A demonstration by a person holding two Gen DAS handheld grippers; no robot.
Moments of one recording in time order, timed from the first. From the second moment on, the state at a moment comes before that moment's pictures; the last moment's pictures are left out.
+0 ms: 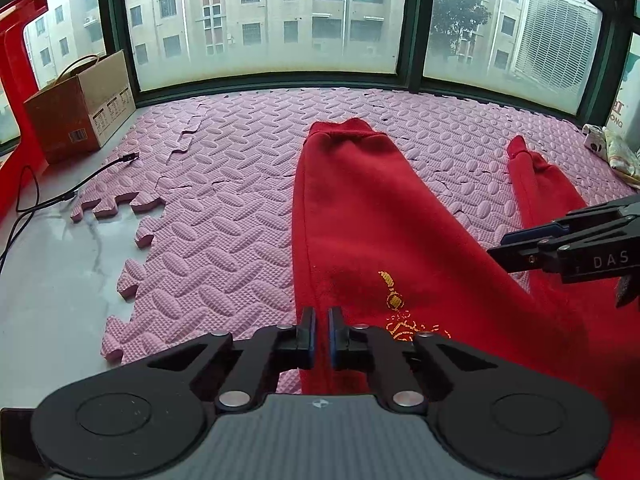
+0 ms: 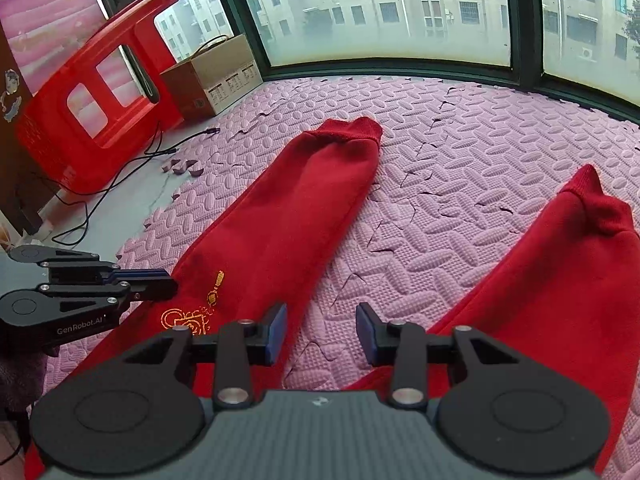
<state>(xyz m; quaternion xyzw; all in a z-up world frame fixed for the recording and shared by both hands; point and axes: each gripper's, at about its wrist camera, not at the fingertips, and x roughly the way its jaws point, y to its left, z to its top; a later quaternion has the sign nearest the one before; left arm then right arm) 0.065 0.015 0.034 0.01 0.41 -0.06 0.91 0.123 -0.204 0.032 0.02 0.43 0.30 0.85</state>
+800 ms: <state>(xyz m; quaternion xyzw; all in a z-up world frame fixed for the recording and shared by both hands) 0.060 0.036 0.032 0.00 0.42 -0.06 0.90 0.123 -0.166 0.030 -0.11 0.39 0.23 0.89</state>
